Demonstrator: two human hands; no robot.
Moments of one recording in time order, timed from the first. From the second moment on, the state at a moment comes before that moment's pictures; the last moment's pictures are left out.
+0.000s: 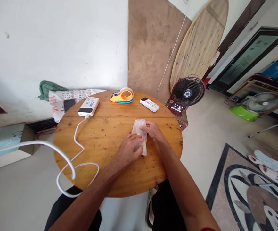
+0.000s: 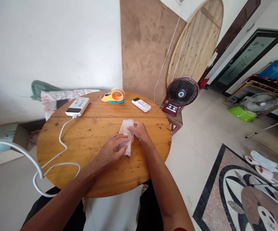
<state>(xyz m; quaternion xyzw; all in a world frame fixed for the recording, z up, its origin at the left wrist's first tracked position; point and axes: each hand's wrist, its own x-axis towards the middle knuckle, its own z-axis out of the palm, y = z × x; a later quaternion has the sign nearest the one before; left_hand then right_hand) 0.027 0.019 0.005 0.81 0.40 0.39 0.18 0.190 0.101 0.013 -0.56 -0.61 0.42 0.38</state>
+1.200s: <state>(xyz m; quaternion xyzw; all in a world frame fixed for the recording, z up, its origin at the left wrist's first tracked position) 0.029 0.005 0.009 0.73 0.53 0.39 0.16 0.187 0.053 0.049 -0.43 -0.62 0.48 0.44</state>
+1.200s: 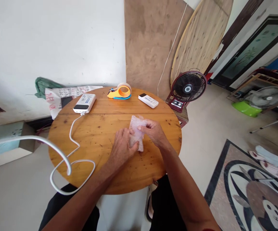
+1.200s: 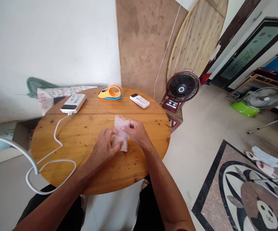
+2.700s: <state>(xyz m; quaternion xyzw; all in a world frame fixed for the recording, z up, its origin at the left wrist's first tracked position) 0.019 0.007 0.003 0.73 0.46 0.43 0.28 0.201 -0.007 0.016 -0.32 -0.82 0.24 0.41</state>
